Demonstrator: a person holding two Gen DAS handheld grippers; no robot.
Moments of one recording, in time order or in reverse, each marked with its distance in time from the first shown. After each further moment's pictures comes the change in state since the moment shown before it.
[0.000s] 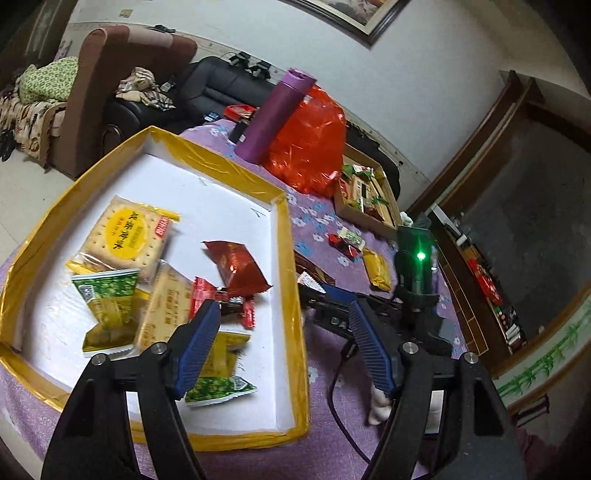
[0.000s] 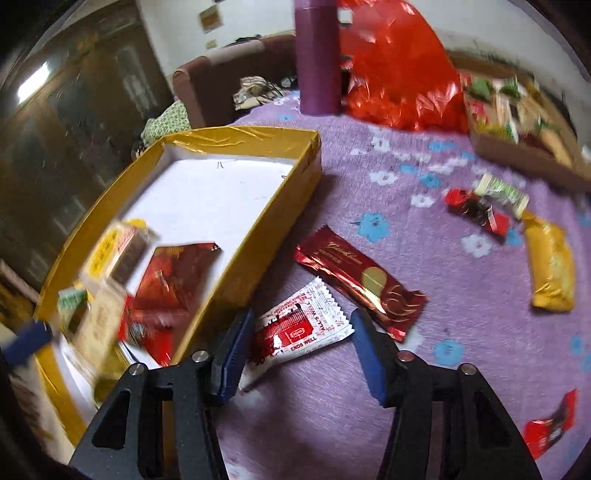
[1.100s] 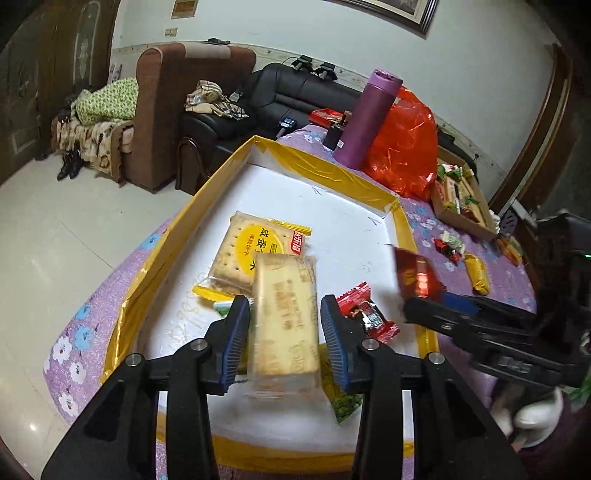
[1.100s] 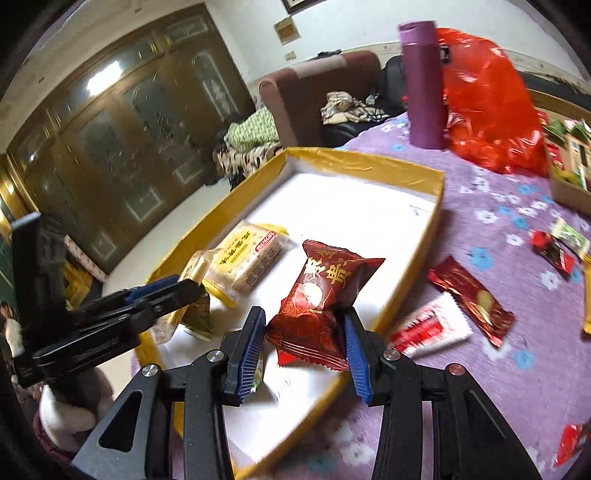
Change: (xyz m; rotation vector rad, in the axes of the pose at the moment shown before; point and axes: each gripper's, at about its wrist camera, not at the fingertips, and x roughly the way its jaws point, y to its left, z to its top) left arm -0.004 0.061 0.012 0.015 -0.012 0.321; right arm -0.026 0.061 0.009 -0.107 -0.044 0.323
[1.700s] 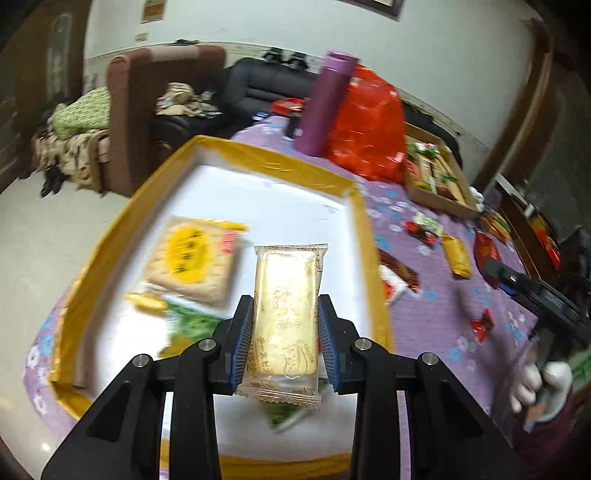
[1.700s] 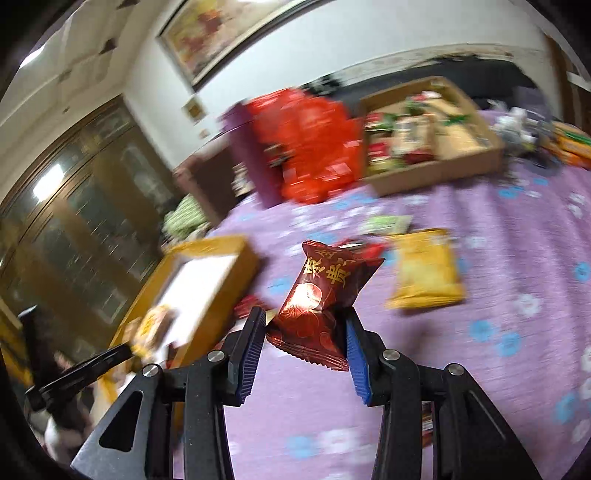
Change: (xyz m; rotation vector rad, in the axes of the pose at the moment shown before) left arm 0.014 -0.053 0.003 0.084 0.029 0.000; right arm -0.119 -0.123 -0.038 0.273 -0.239 -0.093
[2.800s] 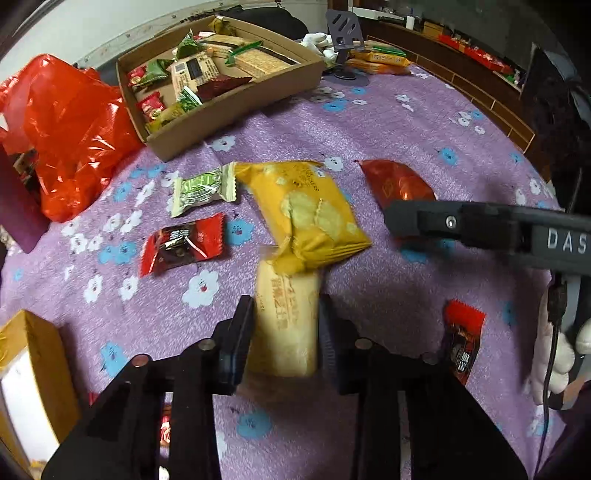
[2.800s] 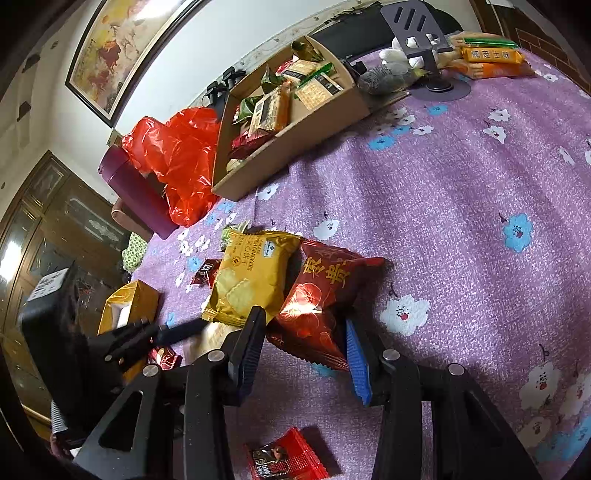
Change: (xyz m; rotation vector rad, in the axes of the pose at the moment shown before) left arm 0.164 -0.273 0.006 0.760 0.285 -0.185; right arm -0.006 -0.166 0.006 0.369 0.027 -0.174
